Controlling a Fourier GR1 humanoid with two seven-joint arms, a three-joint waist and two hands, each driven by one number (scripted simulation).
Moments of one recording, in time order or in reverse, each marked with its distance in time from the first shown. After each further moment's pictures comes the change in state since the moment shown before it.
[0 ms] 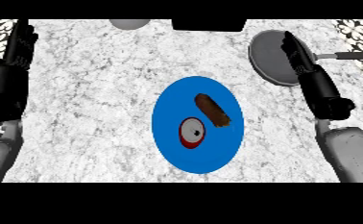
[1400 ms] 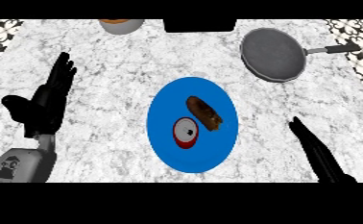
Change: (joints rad) left arm 0.093 -0.178 0.000 0.133 0.148 -0.076 -0.001; right arm 0.601 -0.079 0.335 -0.852 0.806 -0.199 0.738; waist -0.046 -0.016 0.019
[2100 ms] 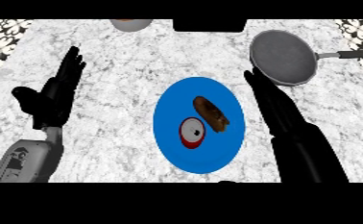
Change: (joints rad) left arm -0.057 -0.024 -0.009 0.029 -0.012 -0.031 0.014; right arm -0.653 0.238 0.049 0.041 -0.017 0.417 0.524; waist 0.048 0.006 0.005
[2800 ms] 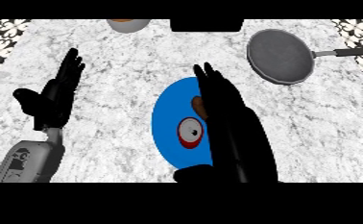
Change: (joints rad) left arm 0.008 -0.020 0.023 0.019 -0.017 -0.010 -0.019; right arm -0.120 0.243 0.057 0.240 0.083 0.051 0.052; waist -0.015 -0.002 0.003
